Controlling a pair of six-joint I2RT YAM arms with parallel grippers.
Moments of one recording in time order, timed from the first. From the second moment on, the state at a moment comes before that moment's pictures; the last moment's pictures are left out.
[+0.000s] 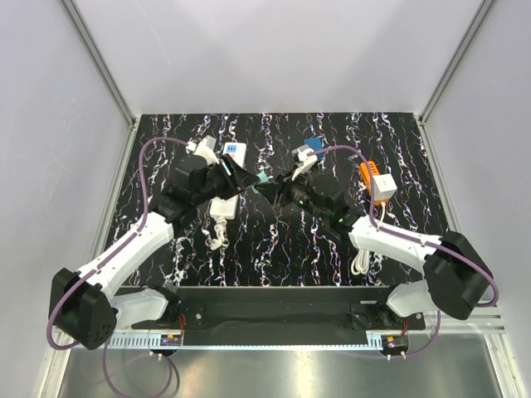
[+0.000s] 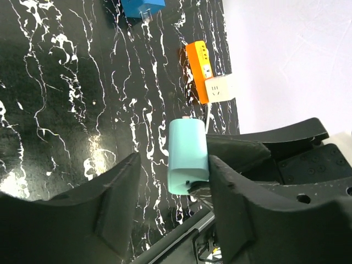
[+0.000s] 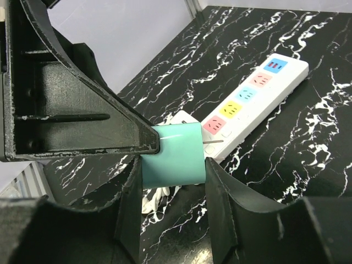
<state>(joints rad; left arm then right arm) -0.49 1.16 0.89 -0.10 0.22 -0.89 0.78 1.38 0.80 0.56 -0.05 0.42</state>
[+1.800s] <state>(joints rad) -0.46 1.08 1.07 -0.34 1.12 -0.31 0.83 0.89 0.80 0.17 -0.49 0.55</state>
